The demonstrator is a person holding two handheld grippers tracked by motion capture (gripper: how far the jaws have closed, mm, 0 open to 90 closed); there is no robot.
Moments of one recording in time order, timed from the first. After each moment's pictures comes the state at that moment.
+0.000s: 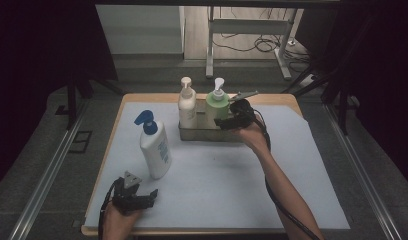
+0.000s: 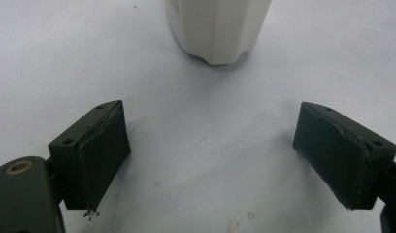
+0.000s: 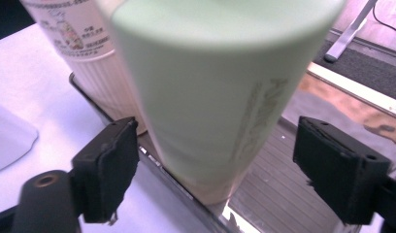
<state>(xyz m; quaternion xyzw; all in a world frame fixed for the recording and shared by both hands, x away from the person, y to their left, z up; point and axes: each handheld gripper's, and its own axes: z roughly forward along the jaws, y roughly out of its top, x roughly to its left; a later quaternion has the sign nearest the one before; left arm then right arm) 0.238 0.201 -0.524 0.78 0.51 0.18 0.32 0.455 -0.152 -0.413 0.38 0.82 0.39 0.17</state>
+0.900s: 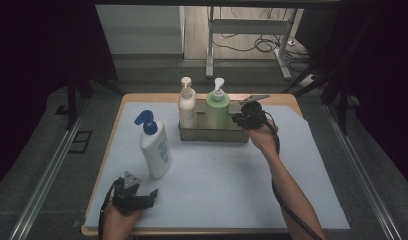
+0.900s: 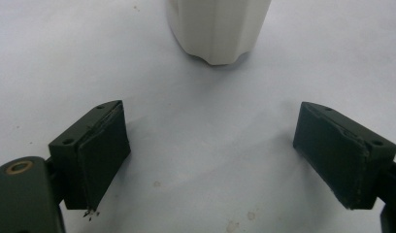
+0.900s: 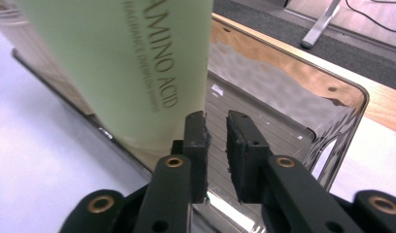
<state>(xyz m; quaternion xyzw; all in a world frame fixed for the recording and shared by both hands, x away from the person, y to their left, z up) 0.237 0.201 -0.524 0.78 0.51 0.18 0.32 0.461 -0.183 -0.423 0.41 0.82 0.36 0.19</state>
